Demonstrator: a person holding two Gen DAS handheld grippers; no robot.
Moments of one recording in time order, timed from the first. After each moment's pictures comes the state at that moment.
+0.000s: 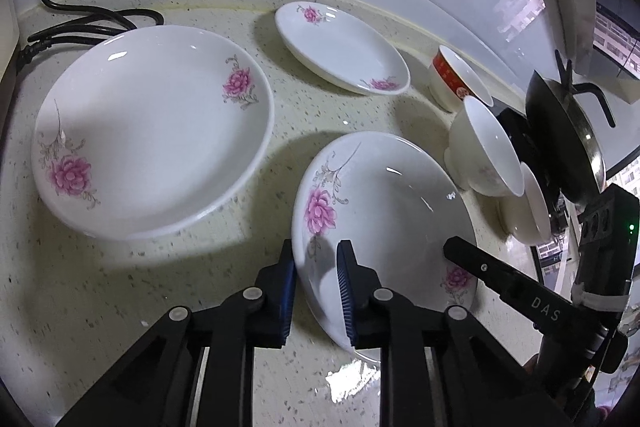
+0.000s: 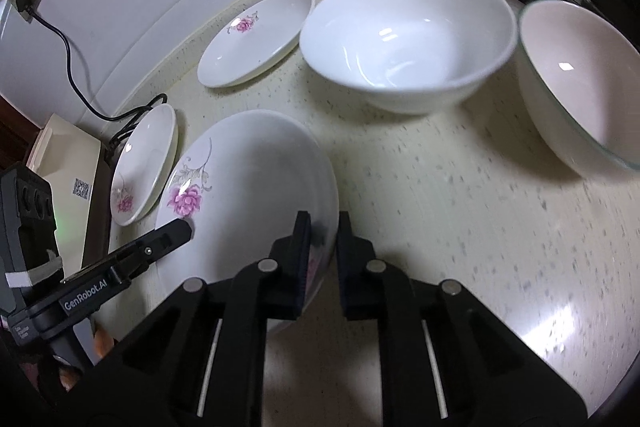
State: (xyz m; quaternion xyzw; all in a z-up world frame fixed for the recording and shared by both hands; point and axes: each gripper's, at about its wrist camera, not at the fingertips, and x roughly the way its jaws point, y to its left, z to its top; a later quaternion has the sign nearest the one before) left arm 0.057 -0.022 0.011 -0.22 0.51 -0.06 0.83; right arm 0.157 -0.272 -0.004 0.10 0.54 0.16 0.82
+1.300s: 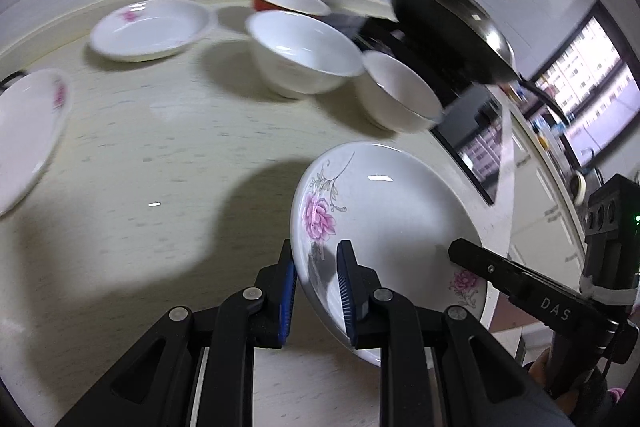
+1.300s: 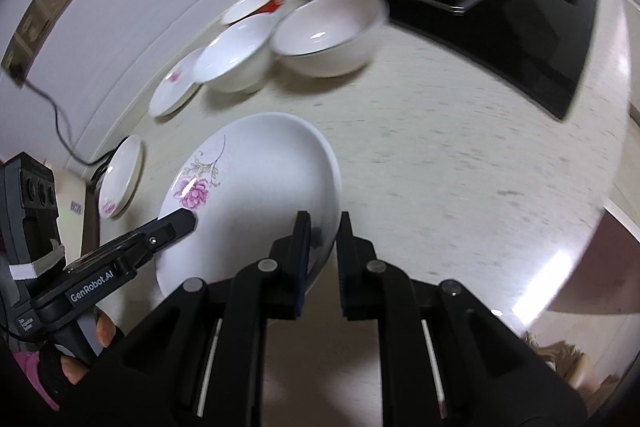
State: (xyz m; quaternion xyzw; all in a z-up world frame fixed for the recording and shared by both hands) left arm 0.019 -0.146 0.040 -0.12 0.51 -0.23 0.82; right arm 0.032 -0.382 0.038 0.18 0.50 0.01 0.85
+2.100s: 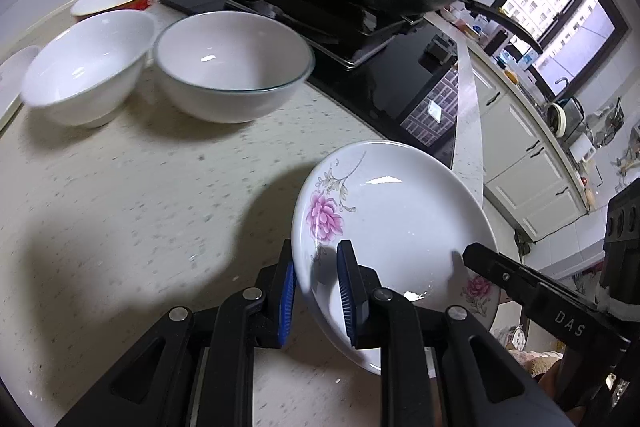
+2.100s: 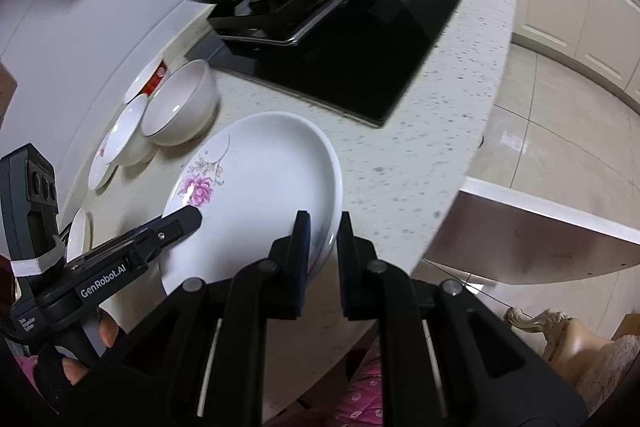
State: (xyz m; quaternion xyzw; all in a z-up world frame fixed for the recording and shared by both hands) left arm 0.044 -0.287 0.036 -0.03 0.52 -0.32 0.79; right arm -0.005 -0.497 0.041 0.23 0.47 -0.12 0.84
